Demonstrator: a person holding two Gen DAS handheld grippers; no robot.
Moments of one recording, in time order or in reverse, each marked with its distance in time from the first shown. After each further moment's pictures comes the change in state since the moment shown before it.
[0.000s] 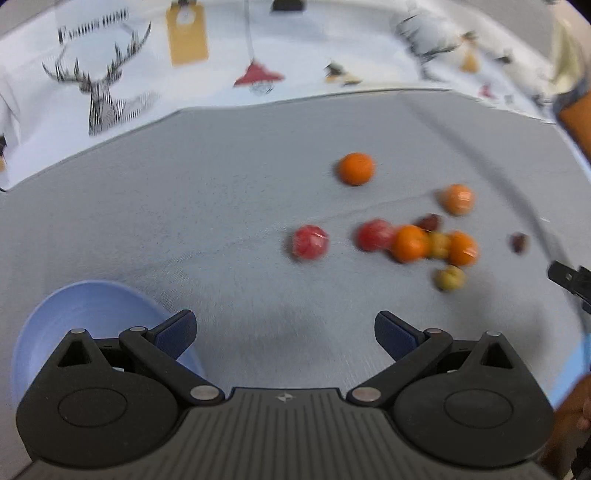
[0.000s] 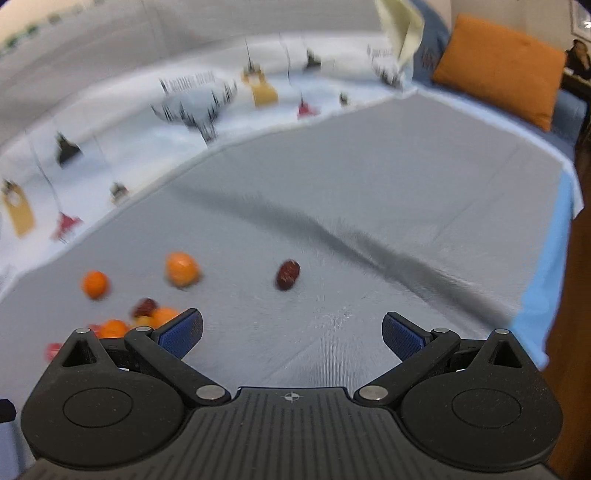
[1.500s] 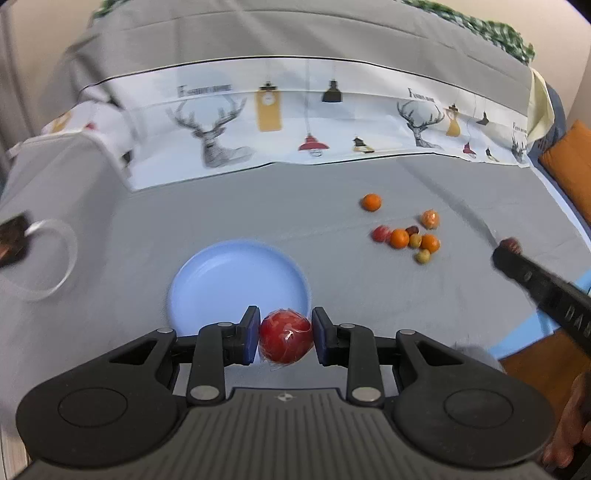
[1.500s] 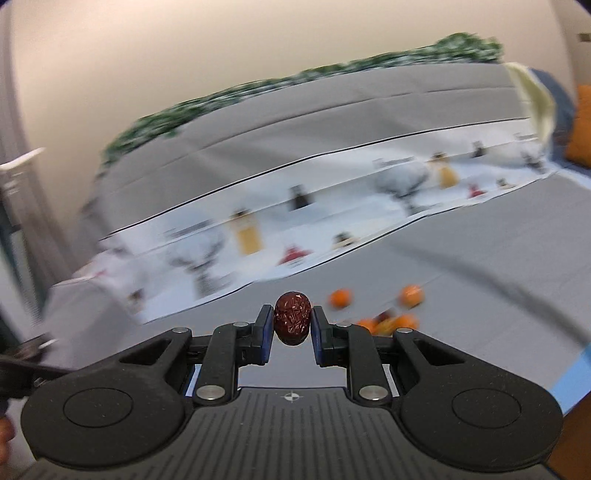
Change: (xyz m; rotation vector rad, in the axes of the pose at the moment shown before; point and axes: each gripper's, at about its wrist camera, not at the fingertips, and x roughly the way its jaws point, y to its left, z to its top) left arm -0.259 0.078 -0.142 -0.060 -0.202 0.020; right arm -0.279 0.083 -0.075 -0.184 -0.211 0.582
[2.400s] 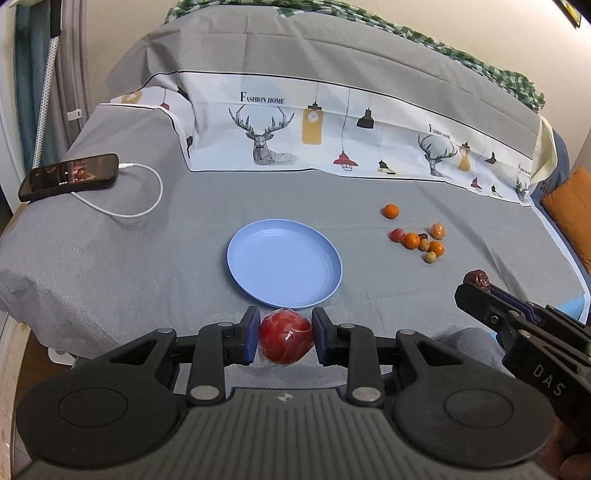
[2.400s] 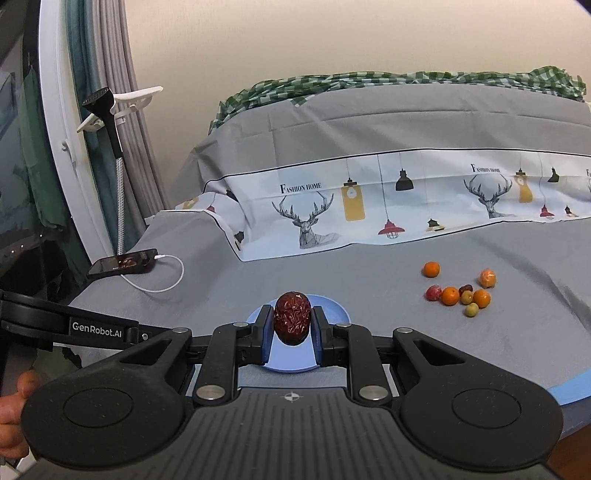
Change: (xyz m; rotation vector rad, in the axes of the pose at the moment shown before) left arm -0.083 0.055 -0.087 -0.125 -0.090 0.012; right arm -0.073 0.103 -0.054 -0.206 0.042 0.143
